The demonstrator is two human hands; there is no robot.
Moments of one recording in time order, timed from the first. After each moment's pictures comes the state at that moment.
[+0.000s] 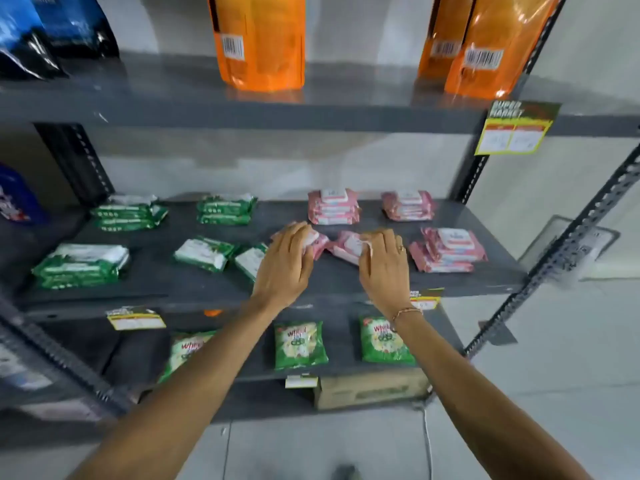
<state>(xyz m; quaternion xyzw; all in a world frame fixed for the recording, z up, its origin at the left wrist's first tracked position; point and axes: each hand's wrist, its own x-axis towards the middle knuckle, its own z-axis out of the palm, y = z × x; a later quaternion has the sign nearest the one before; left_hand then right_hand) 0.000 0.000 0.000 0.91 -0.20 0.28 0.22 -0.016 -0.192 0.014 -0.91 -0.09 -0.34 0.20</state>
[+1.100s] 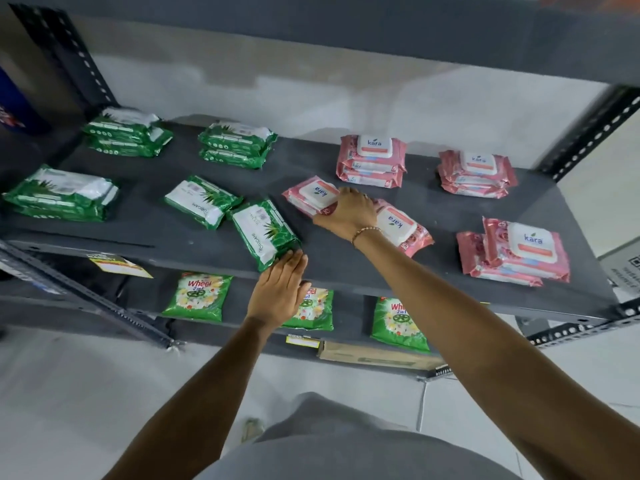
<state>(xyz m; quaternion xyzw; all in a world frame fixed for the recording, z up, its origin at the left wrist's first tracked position) 0.021 0.000 -0.150 0.98 -0.08 0.13 0.10 0.162 -0.135 -0.038 -0.98 -0.11 0.02 0.17</state>
